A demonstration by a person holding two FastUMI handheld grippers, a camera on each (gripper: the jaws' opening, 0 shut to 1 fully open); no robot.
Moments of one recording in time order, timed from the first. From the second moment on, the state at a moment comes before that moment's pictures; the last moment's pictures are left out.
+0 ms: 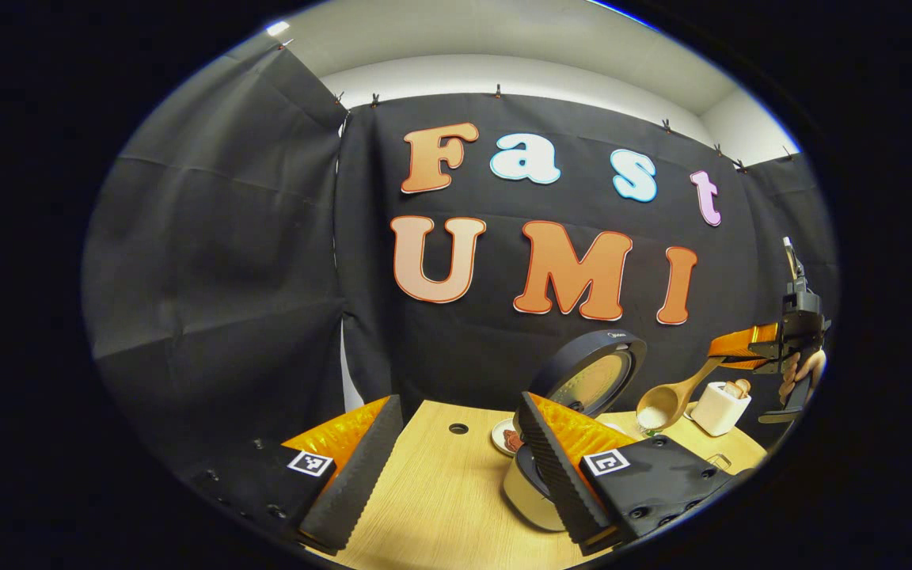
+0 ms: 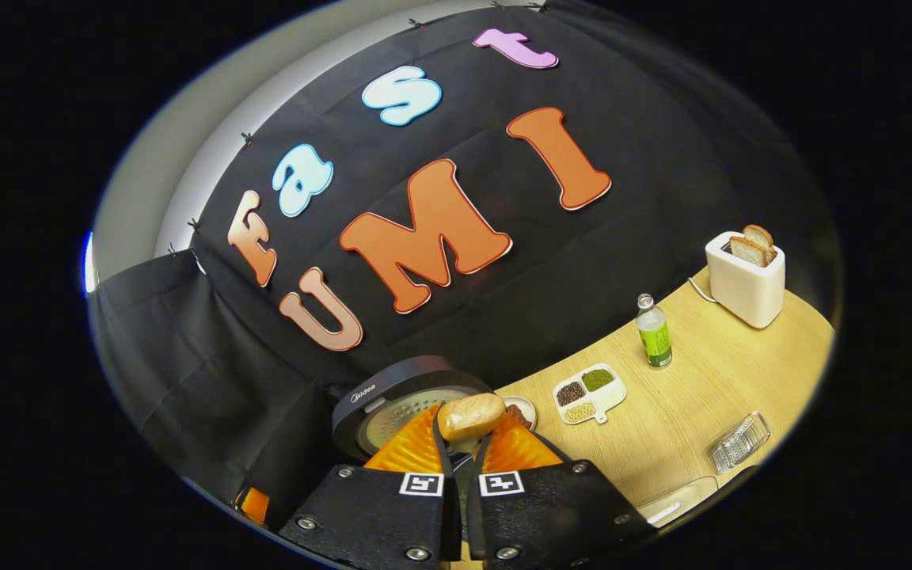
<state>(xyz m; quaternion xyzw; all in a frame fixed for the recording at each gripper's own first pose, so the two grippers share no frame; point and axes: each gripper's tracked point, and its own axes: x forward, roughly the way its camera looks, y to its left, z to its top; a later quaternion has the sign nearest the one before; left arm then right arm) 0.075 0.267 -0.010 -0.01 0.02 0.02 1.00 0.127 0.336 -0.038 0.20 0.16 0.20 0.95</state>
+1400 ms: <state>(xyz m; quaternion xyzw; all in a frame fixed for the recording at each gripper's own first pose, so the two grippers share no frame) 0.072 0.273 -0.013 0.00 0.02 0.03 1.00 0.117 0.391 -0.063 -0.02 0.11 0.27 0.96</state>
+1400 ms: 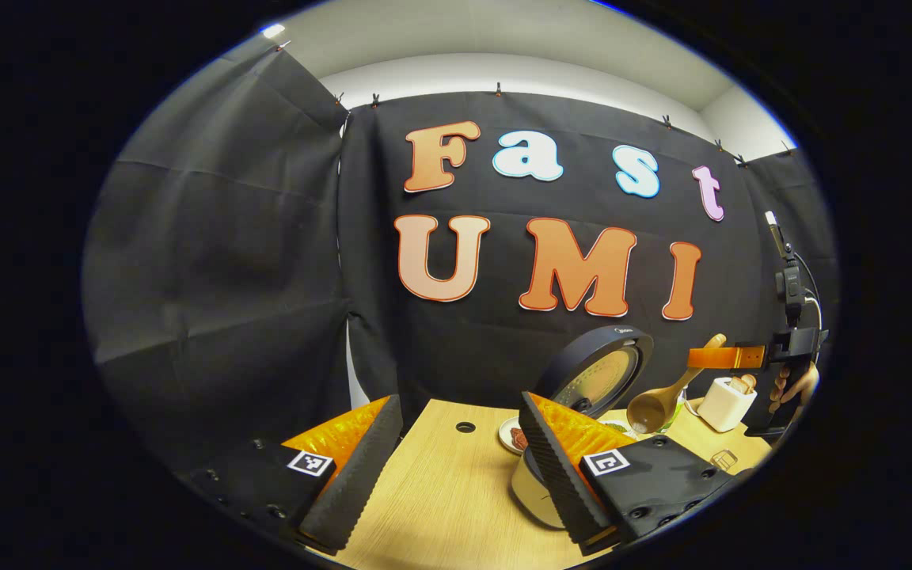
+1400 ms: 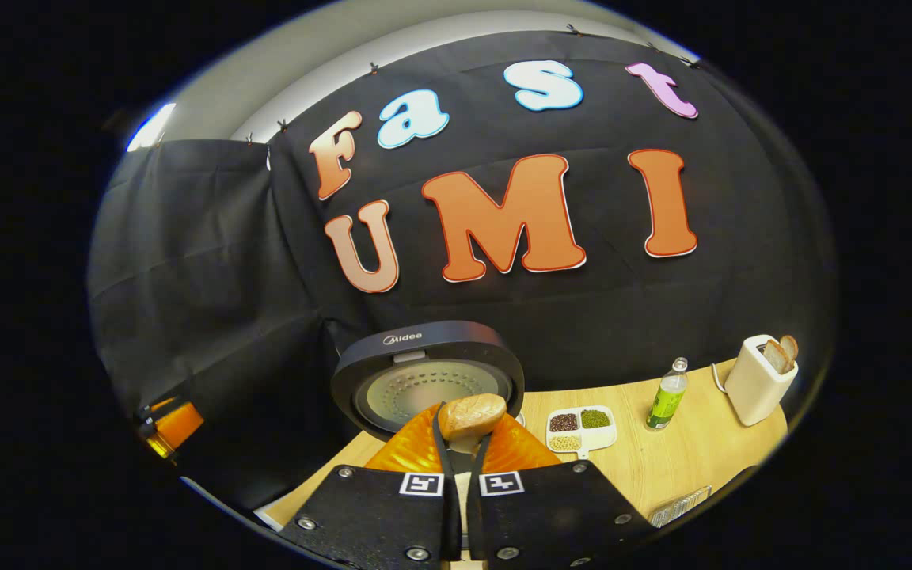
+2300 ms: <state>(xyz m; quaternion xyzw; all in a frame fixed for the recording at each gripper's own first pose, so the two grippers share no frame) 0.062 0.281 0.005 0.00 0.00 0.05 1.00 0.098 0.339 -0.045 -0.01 0.11 0.27 0.96</state>
